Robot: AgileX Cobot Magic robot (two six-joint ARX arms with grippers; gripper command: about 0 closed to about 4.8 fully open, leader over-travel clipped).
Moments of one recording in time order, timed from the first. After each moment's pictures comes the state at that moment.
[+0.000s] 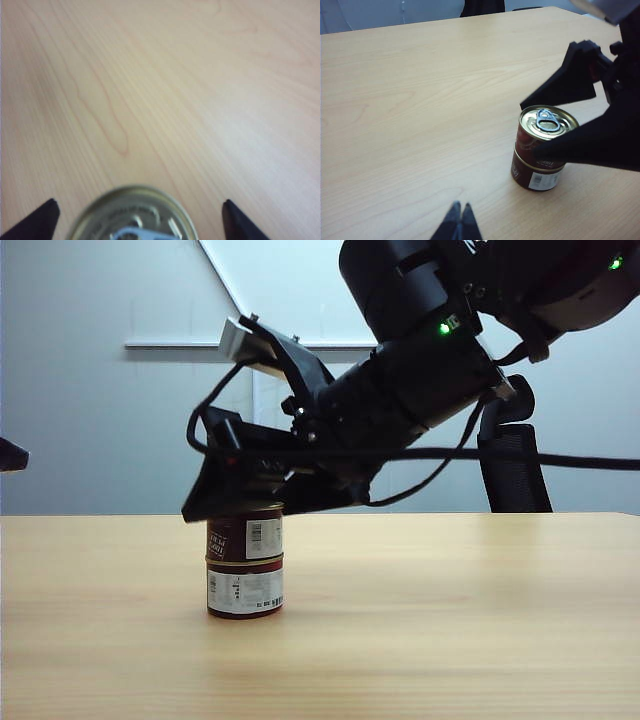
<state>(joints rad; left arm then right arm) -0.52 0.18 0.01 0.00 0.04 0.01 0.78 1.69 0.78 0.41 -0.17 -0.07</state>
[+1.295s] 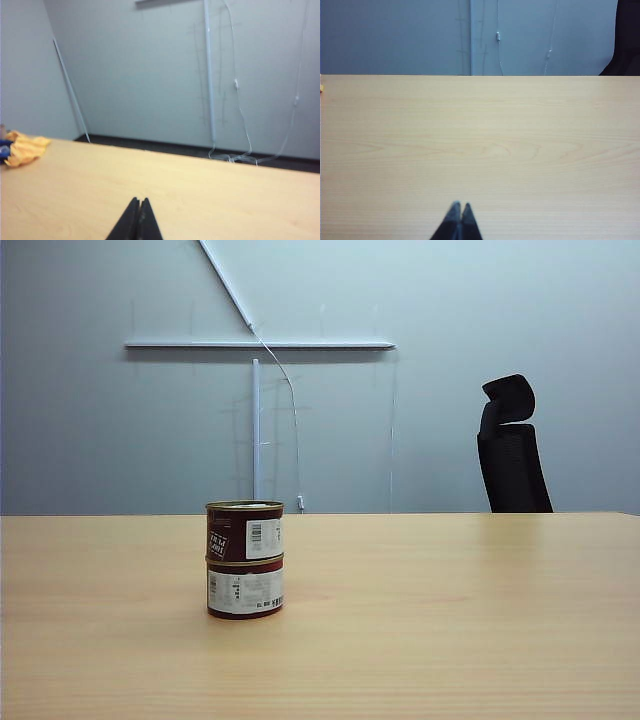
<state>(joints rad) -0.01 0.01 0.01 -0.01 0.02 0.01 0.48 0.86 0.83 0.13 0.08 0.12</state>
